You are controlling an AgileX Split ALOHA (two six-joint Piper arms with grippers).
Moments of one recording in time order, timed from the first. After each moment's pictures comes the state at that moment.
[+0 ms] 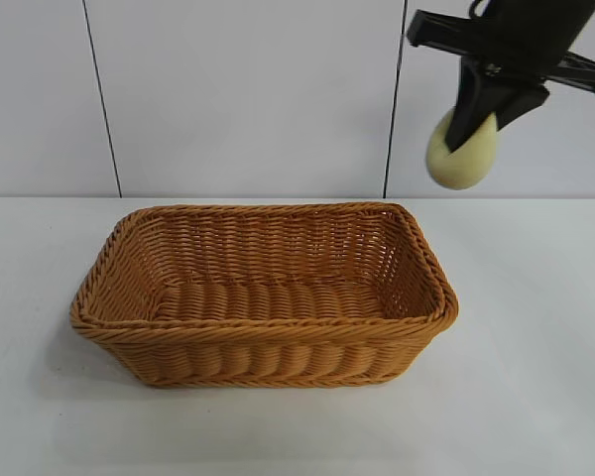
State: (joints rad) left arm -0.04 -0.01 -0.50 -0.07 1.06 0.01; right arm 0.26 1.80 -1.50 0.19 1.04 0.08
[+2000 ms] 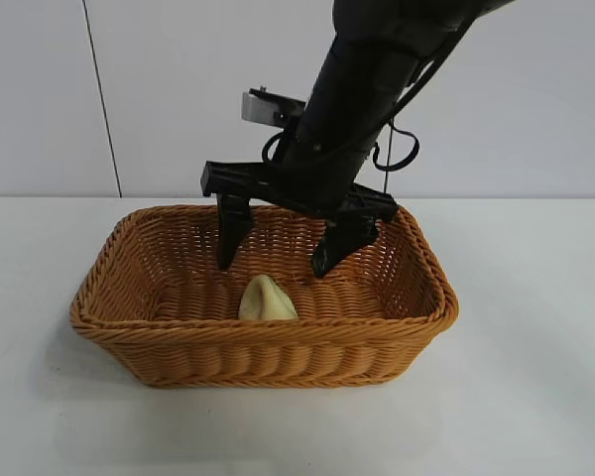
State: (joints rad) left arm -0.04 -0.01 -0.50 -0.07 1.06 0.01; right arm 0.55 2.07 -1.55 0.25 0.80 0.13
